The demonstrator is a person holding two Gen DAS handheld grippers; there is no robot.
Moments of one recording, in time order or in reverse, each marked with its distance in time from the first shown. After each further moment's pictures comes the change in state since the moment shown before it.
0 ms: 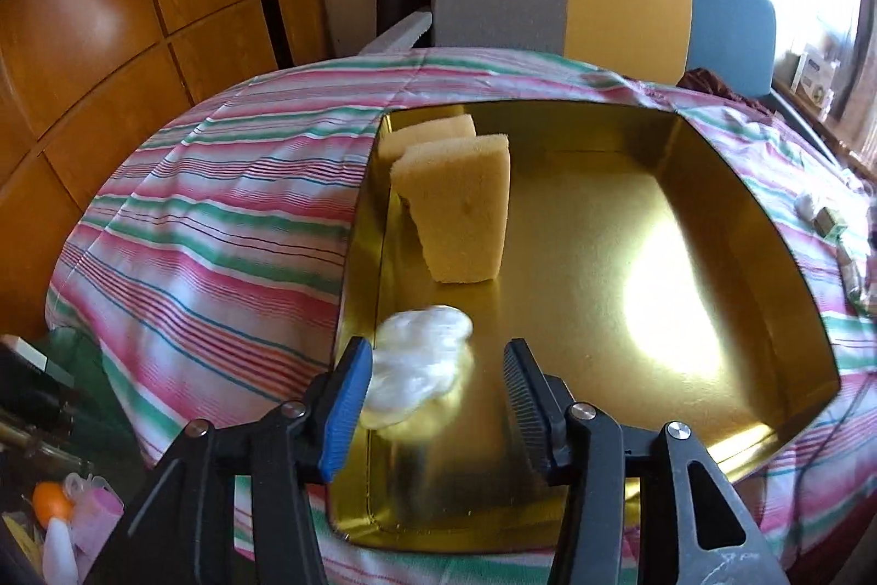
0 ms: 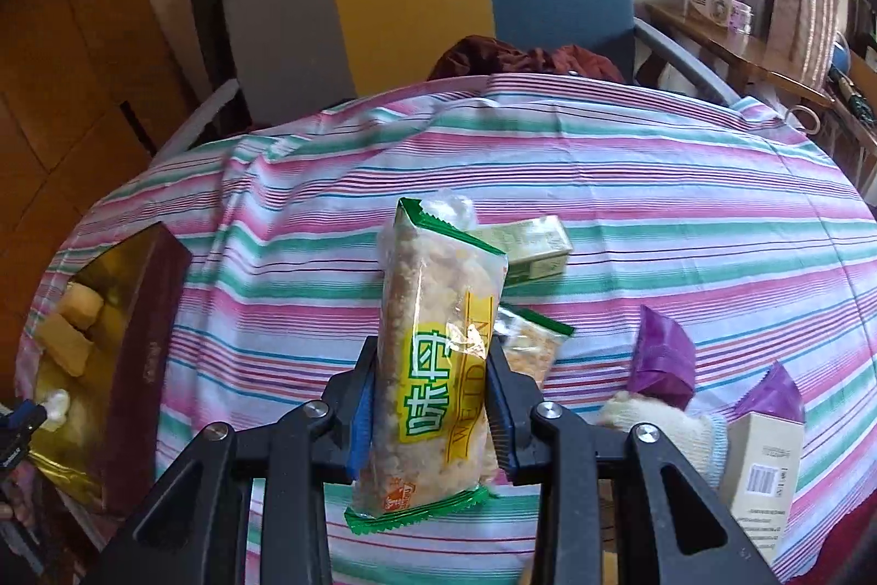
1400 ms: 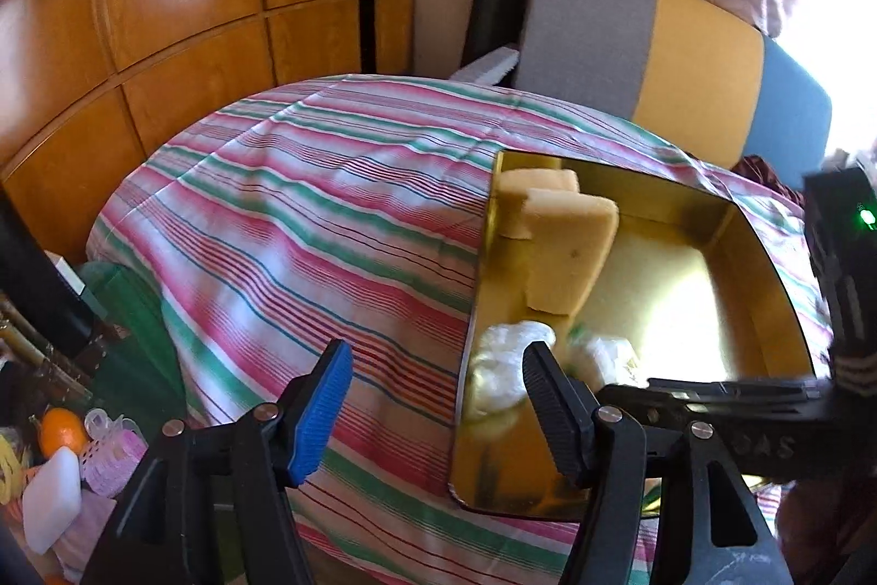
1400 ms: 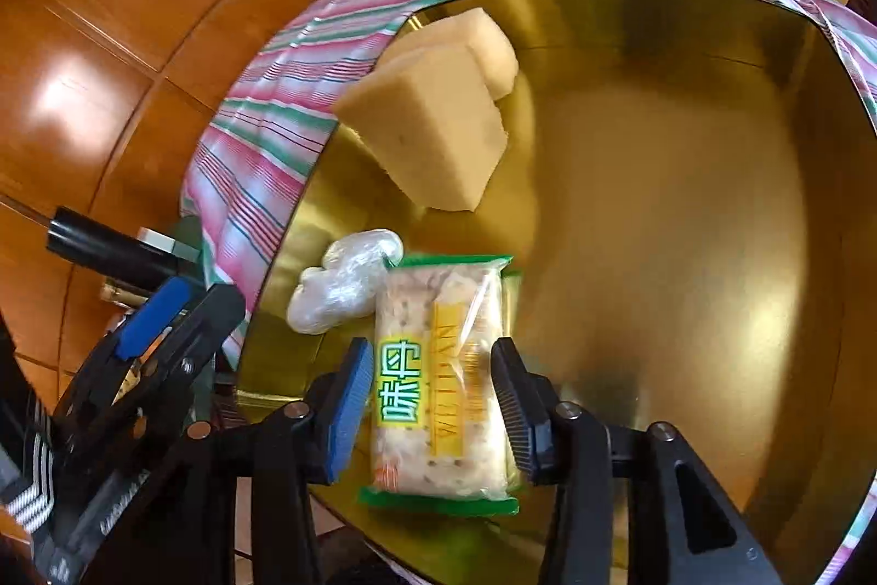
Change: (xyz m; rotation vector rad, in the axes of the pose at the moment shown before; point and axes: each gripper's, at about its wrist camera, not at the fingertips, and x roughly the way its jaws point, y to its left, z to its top) left arm -0.027 0.050 -0.004 -0.222 -0.069 0.081; right arm 0.076 0.357 -0.085 -0.300 0.435 0.521
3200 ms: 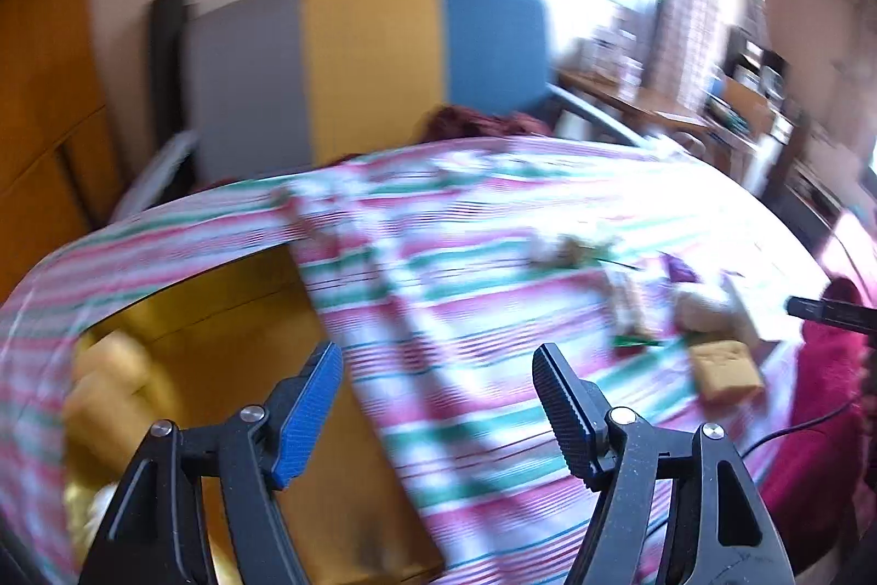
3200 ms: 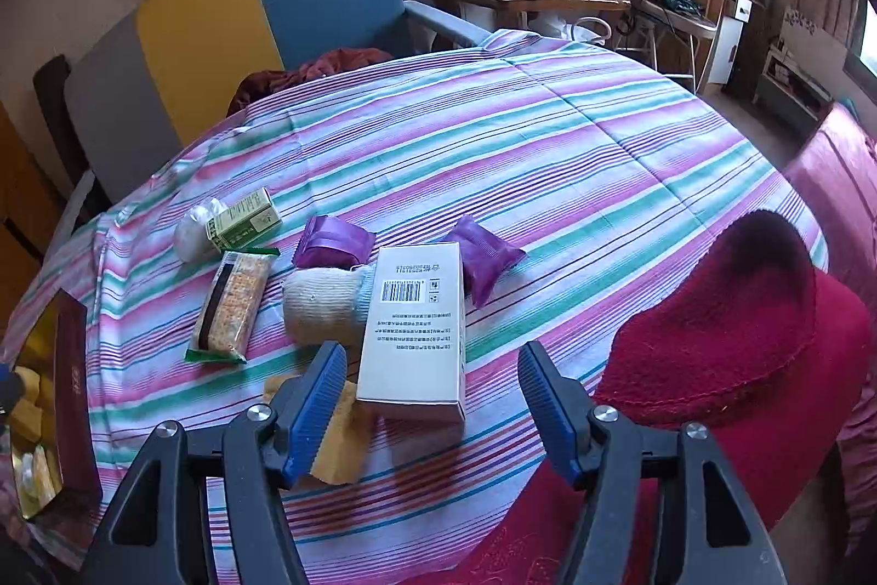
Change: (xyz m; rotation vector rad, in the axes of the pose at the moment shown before) left arm -0.054 -0.297 0.001 0.552 -0.031 -0.551; right arm -0.348 -0.291 -0.244 0.703 -0.514 -0.738
